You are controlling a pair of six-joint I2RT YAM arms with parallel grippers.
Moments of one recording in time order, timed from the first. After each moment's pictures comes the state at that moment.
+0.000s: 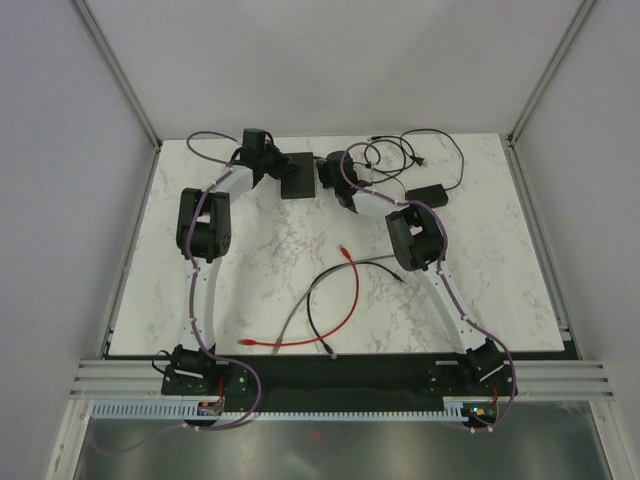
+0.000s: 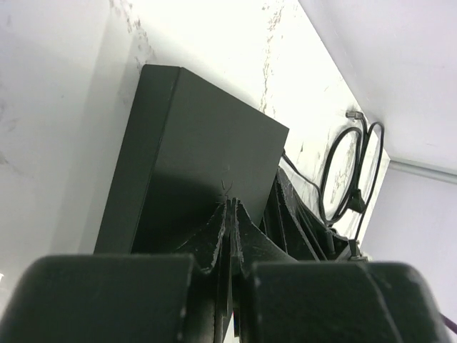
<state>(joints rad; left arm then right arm) -0.18 2.48 1.94 -0.07 0.28 -1.02 0.51 2.75 2.18 0.12 0.30 1.80</state>
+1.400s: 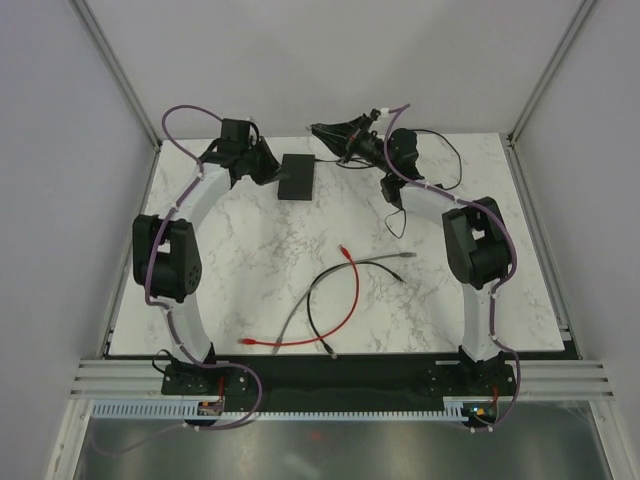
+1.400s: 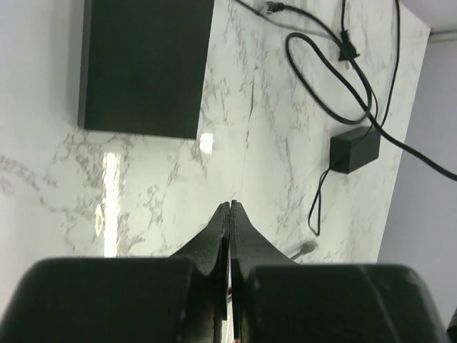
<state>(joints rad) -0.20 1.96 1.64 -0.40 0.32 -0.71 0.39 2.12 1.52 0.86 -0.62 1.91</state>
